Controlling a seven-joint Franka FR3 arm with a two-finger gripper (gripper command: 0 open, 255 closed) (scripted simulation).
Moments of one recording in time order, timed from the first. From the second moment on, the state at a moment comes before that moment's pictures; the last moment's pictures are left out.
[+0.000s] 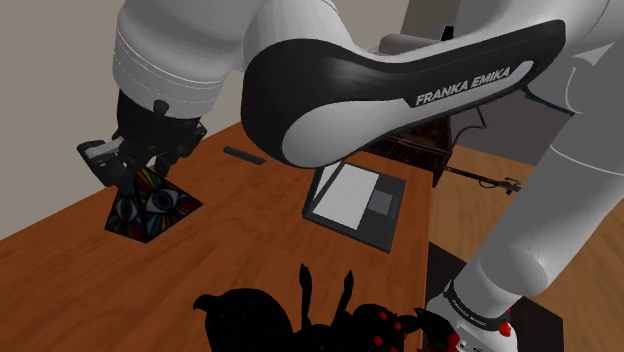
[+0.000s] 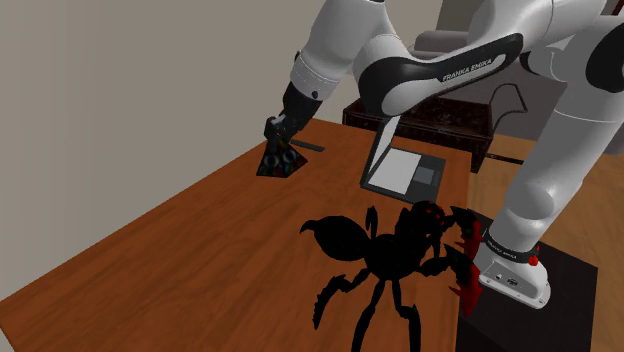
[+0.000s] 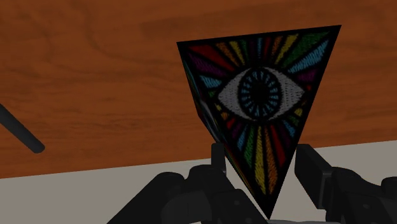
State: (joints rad) arm -0.15 0.05 1.01 -1.78 -0.40 2.25 0.86
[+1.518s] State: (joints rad) arm -0.22 -0.03 0.97 -1.59 -0.23 2.06 0.64
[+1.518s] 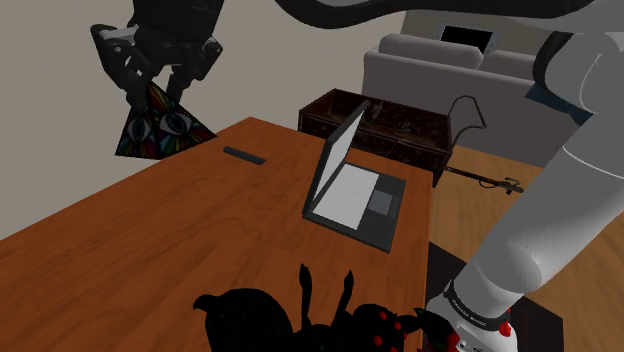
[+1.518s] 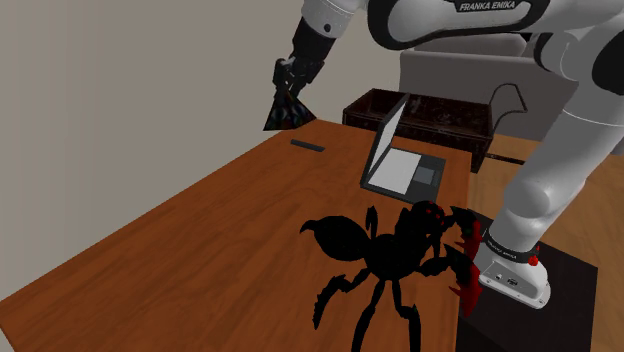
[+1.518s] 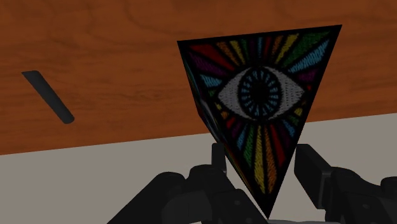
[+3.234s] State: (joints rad) arm -0.41 -0.09 0.51 -1.68 0.18 2.13 -0.11
